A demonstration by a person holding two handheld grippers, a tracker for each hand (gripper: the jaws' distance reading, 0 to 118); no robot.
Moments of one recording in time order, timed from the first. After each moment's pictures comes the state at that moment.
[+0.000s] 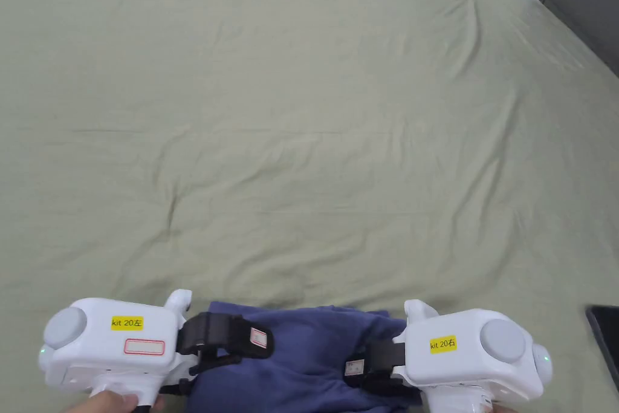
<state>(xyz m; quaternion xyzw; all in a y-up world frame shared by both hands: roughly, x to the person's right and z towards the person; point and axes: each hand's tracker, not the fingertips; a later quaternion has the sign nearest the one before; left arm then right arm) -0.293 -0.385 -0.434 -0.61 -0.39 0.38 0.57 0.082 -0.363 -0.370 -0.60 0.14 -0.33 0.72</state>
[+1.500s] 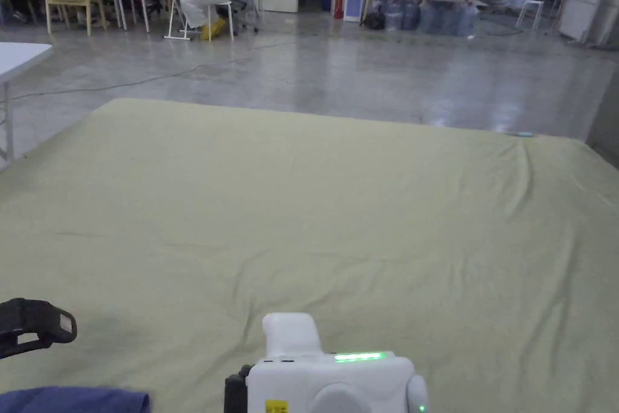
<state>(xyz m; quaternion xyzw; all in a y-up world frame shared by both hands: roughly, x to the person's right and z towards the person) -0.537 -0.157 -0.425 -0.46 -0.06 0.30 0.83 -0.147 -0.157 -0.375 -0.42 0.25 -0.11 0.87</state>
